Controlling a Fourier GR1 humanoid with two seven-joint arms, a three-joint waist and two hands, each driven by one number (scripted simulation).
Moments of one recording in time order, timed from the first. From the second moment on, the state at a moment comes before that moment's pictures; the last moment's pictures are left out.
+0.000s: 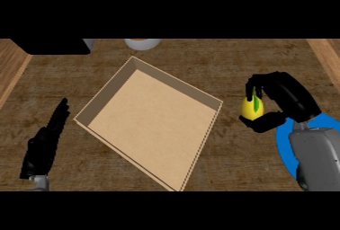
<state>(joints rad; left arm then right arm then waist) 0.03 0.20 0.07 -1.56 -0.18 0.03 0.08 -0.40 -0.28 -0.02 -1.45 0.80 0.26 -0.26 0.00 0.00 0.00</state>
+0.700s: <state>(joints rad) 0.01 0.18 0.07 -1.56 -0.20 0.03 0.09 -0.60 -0.07 0.05 -1.69 0.64 0.44 0.06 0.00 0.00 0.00</state>
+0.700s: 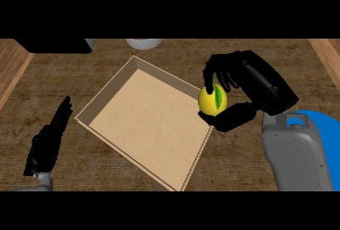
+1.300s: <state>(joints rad) -0.03 0.18 0.08 -1.54 -0.20 0.01 0.10 -0.88 0.00 0.28 -1.29 0.61 0.20 0.24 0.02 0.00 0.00</state>
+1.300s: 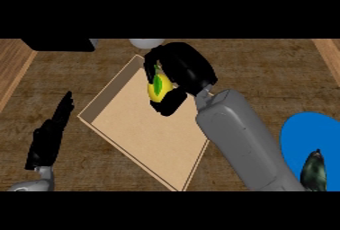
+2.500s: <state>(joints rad) -0.04 0.16 0.06 -1.54 -0.22 0.00 0.09 -1.05 0.00 0.47 -0.77 0.06 -0.36 0.08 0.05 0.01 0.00</state>
